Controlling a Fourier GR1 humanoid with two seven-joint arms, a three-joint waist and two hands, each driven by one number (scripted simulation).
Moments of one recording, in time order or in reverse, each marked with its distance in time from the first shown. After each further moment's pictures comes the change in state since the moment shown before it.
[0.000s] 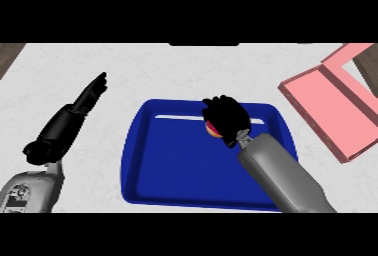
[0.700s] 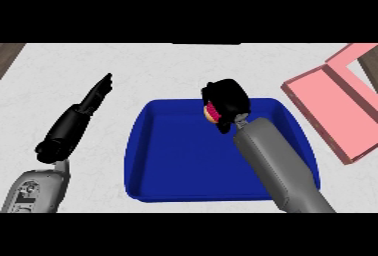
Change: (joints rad) left arm -0.012 -0.027 0.000 0.041 -0.035 -0.002 -0.036; right arm -0.095 0.084 -0.198 0.172 0.011 -0.237 -0.032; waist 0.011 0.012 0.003
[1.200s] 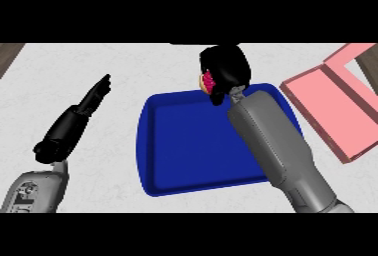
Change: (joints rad) left arm 0.008 -0.002 0.012 0.001 -0.001 -0.008 0.002; right arm -0.182 0.013 -0.104 0.007 -0.004 -0.090 0.151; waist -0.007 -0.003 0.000
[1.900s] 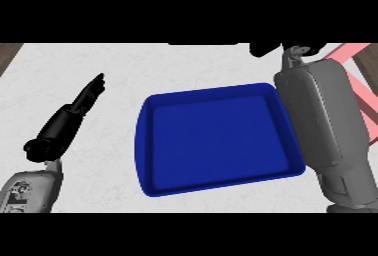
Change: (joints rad) left arm -0.002 0.016 0.030 0.007 0.015 -0.021 -0.003; right arm -0.067 -0.121 -0.257 -0.207 0.021 -0.085 0.322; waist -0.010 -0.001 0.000
